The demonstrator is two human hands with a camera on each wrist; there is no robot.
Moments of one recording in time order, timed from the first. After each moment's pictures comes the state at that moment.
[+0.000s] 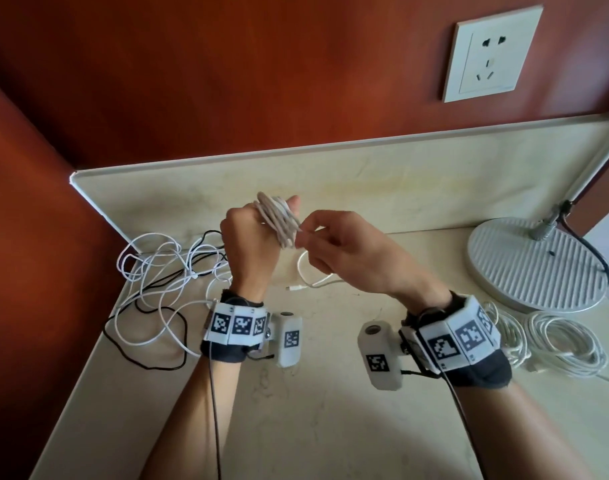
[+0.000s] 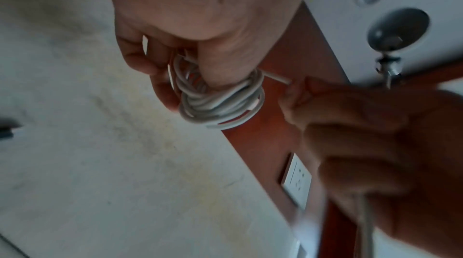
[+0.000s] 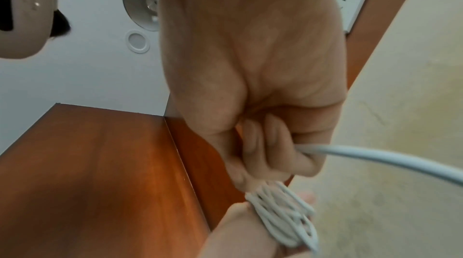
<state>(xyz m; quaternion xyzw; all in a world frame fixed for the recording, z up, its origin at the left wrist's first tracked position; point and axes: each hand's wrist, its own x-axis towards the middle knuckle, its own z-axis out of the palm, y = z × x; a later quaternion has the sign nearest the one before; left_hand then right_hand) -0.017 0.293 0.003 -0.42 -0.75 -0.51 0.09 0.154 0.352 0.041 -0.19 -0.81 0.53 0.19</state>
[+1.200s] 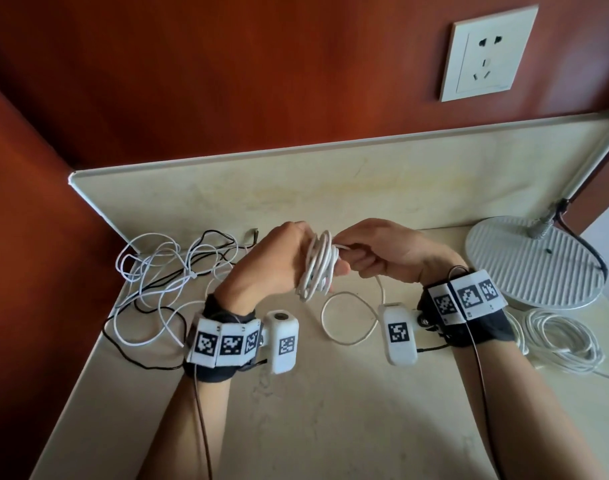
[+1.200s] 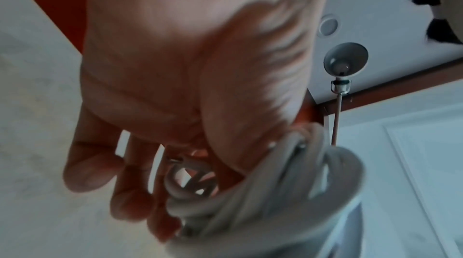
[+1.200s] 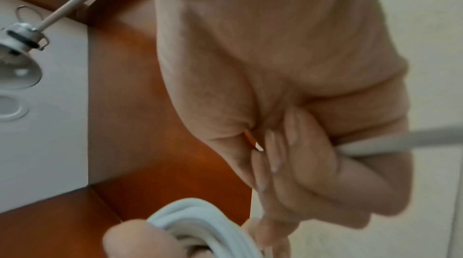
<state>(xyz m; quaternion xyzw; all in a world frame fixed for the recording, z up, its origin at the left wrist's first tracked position) 0.003 0.283 0.033 -0.55 -0.72 -0.26 -0.34 0.169 0.397 0.027 -0.26 -0.66 0.70 0.02</state>
